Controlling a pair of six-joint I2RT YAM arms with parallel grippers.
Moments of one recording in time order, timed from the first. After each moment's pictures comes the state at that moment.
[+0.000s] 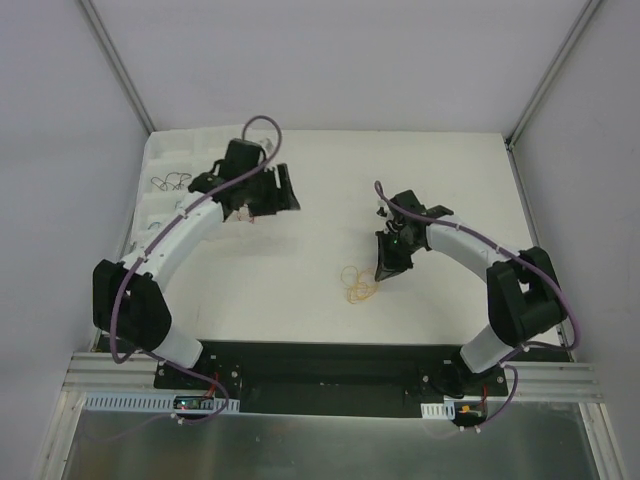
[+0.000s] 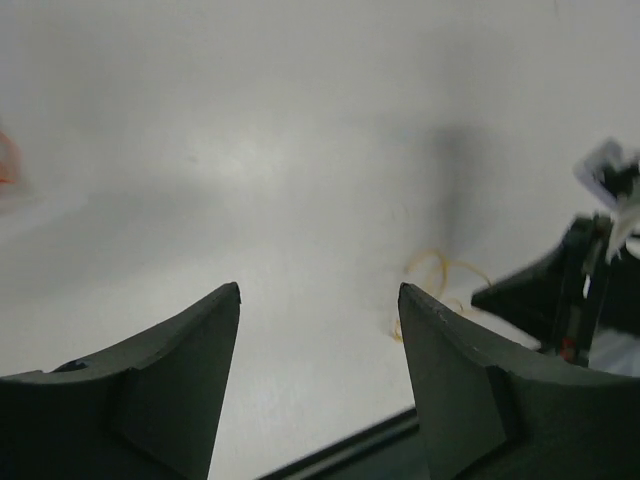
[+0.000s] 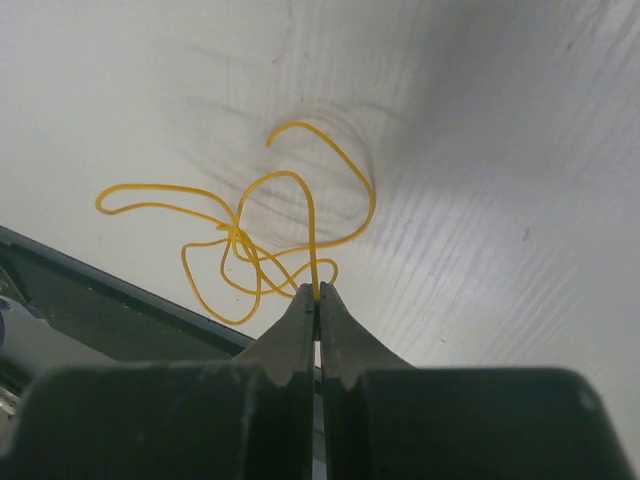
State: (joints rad) left arm -0.30 1.52 1.36 -0.63 0.18 -0.54; right arm 0.47 1.63 1.06 -0.76 -0.30 0.36
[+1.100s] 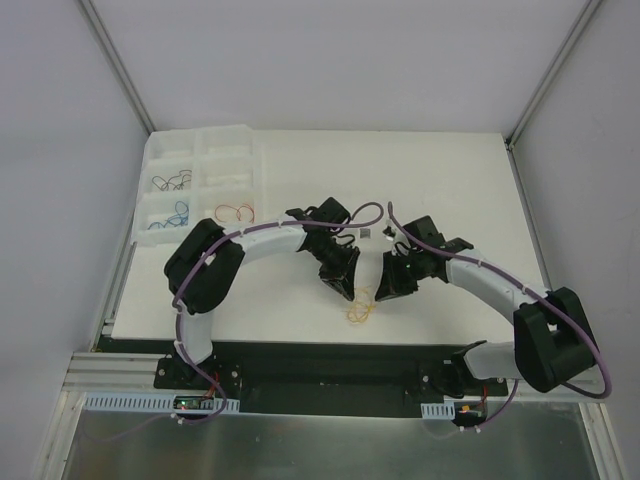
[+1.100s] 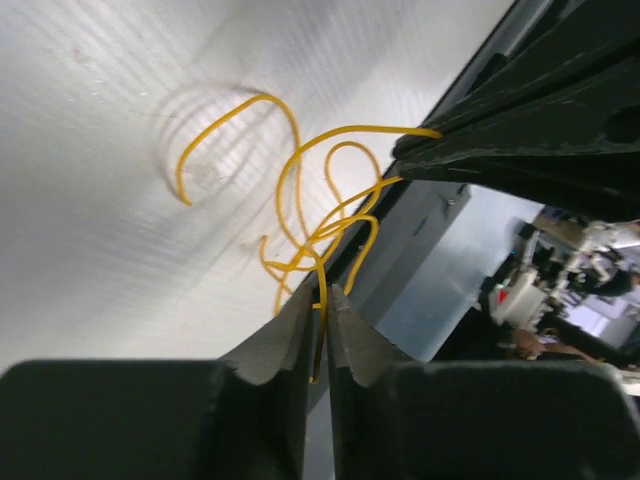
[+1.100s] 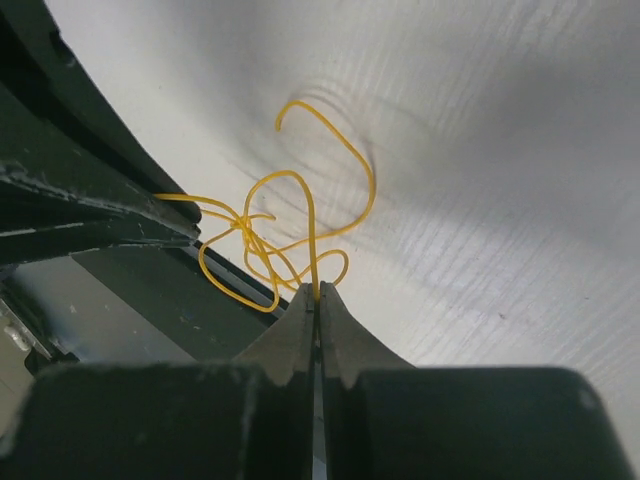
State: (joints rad) left arm -0.79 1.92 1.29 -0.56 0.78 -0.45; right arm 0.47 1.34 0.74 -0.58 -0.50 0.36
